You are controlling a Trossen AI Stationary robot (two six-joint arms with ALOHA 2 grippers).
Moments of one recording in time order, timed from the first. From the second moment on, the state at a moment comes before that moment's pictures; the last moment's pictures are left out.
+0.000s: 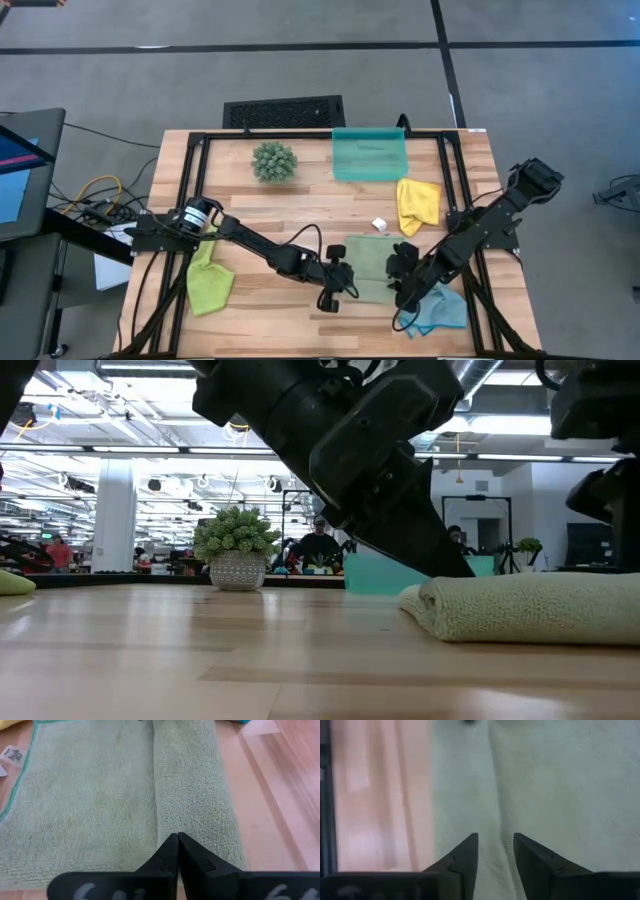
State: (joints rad) left arm -0.34 2.16 1.40 0.01 -0.17 -0.12; right arm 0.70 1.43 0.68 -0.31 0.21 0.84
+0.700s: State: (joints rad) left arm -0.33 2.16 1.40 -0.02 -0.17 -0.14; right arm 0.71 1.56 0.69 -0.32 0.21 0.85
